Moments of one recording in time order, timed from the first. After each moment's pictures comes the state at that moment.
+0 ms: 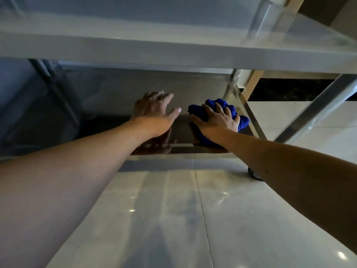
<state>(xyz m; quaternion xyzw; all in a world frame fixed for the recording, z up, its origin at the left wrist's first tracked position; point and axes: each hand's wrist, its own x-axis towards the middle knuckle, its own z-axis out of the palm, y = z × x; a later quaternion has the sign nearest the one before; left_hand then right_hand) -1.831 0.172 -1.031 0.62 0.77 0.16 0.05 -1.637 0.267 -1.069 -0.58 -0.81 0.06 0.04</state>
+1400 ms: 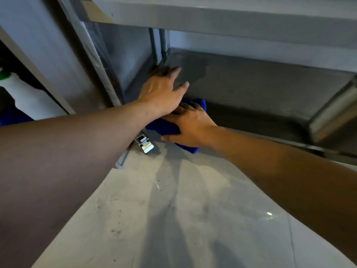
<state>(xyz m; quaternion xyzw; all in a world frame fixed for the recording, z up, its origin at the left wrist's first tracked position) -2.018 0.009 -1.004 0.46 0.86 0.20 0.00 -1.902 0.079 -1.065 -0.08 -1.00 0.05 0.03</state>
